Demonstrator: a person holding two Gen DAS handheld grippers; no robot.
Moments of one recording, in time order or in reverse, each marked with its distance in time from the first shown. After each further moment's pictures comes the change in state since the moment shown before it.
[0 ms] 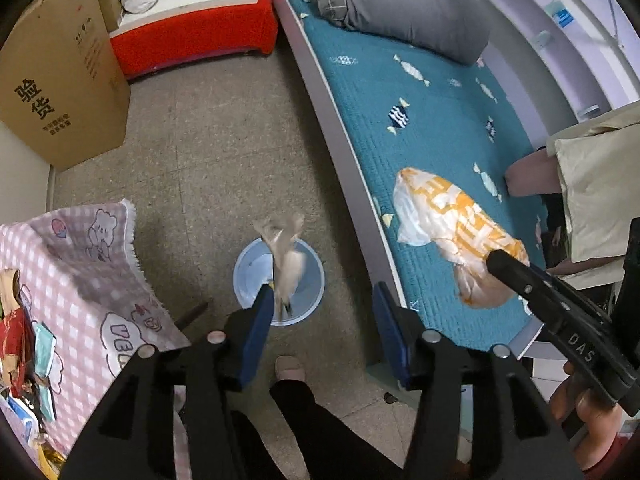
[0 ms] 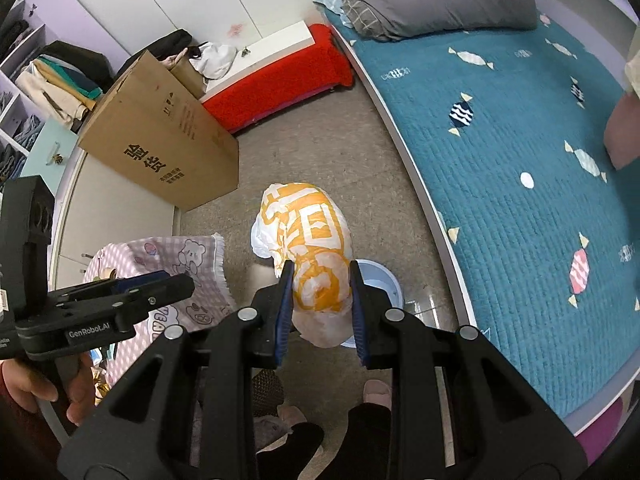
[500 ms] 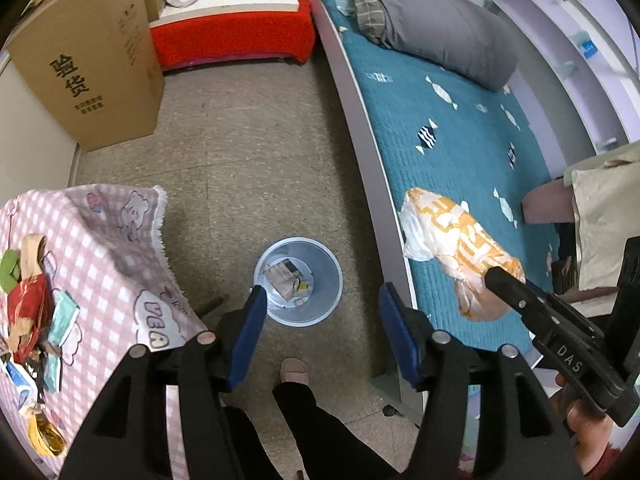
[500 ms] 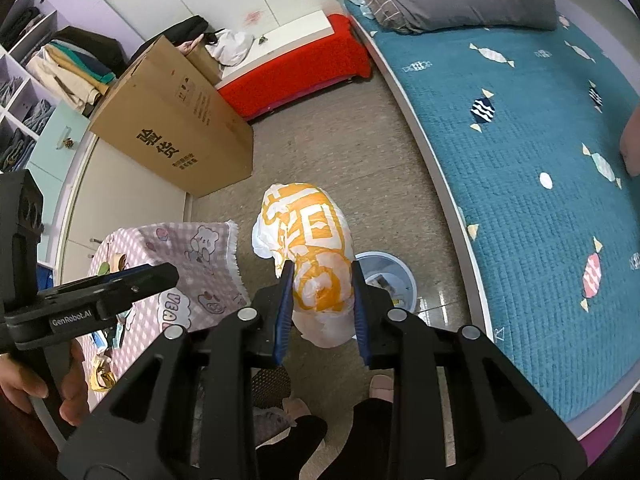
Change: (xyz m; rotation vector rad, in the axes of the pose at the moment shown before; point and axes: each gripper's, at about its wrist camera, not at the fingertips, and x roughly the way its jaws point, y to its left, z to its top) left arm -0.028 0.032 -0.015 -0.109 -0.051 0.050; right arm 0.011 0.021 -0.003 -0.051 0.029 0.044
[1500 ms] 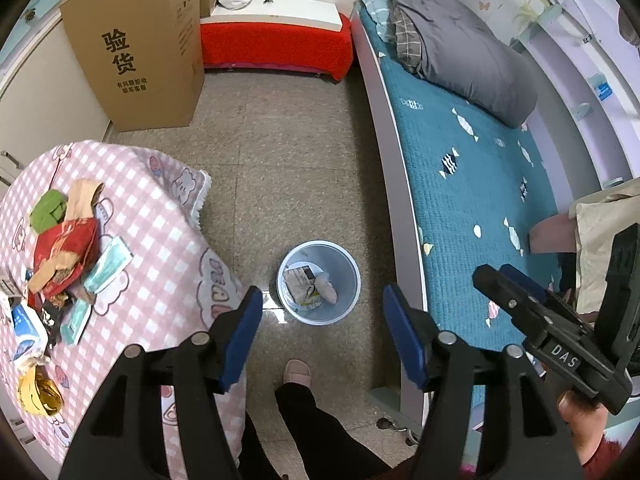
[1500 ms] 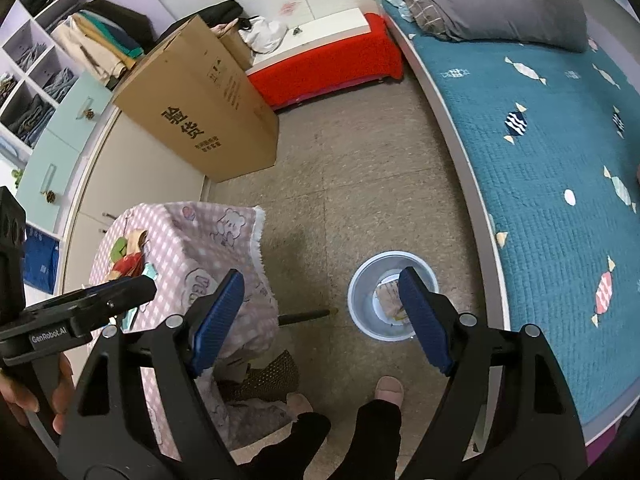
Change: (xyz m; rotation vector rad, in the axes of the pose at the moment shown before) left arm -0.050 0.058 -0.047 -0.117 -0.078 0.014; right arm 0.008 0.061 -0.016 -0.100 0.012 0.041
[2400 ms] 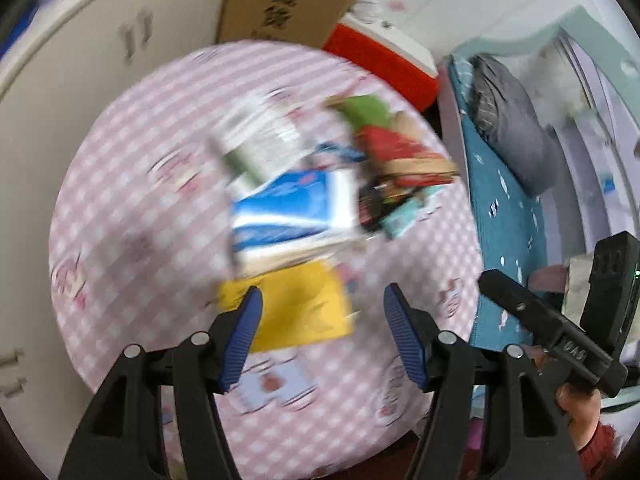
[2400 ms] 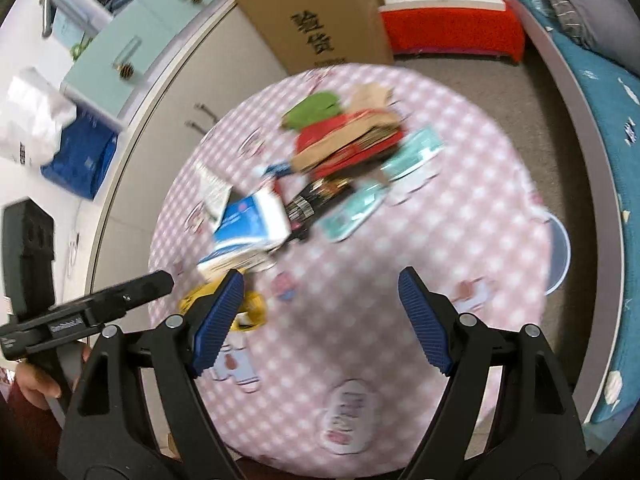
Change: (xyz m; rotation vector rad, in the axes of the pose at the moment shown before) left arm -0.111 0.405 -0.169 -0.318 -0.053 -0.100; right arm 0.089 0.348 -0.160 -0.211 0.156 0.130
